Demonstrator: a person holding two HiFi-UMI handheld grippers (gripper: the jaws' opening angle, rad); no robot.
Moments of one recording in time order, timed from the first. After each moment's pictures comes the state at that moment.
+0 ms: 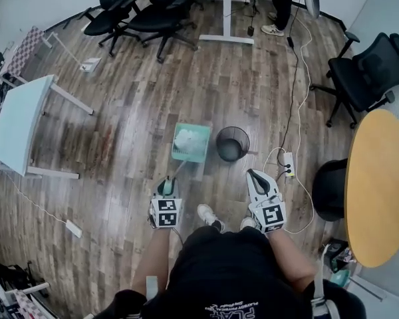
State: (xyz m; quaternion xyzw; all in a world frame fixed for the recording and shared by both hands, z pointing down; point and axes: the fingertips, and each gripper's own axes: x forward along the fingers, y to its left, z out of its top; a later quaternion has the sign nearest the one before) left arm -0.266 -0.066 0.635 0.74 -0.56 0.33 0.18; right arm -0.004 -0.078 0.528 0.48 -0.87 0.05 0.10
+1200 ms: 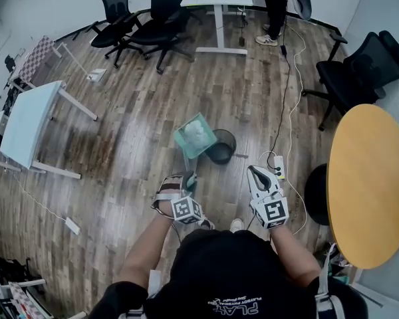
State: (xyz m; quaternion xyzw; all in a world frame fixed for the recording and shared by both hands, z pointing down) left arm -0.071 -0.015 0.611 0.74 -0.33 0.55 -0.22; right arm 0.112 -0.018 0.482 0.47 -0.88 0.01 0.05
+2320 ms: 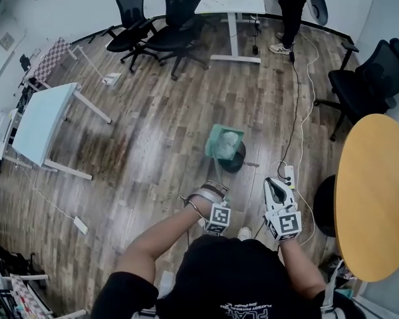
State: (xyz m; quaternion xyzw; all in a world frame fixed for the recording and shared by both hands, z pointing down) left arm 0.021 0.038 0.690 0.67 0.00 0.66 -0.35; right arm 0.150 0.000 0.483 0.49 -0.87 0.02 0.04
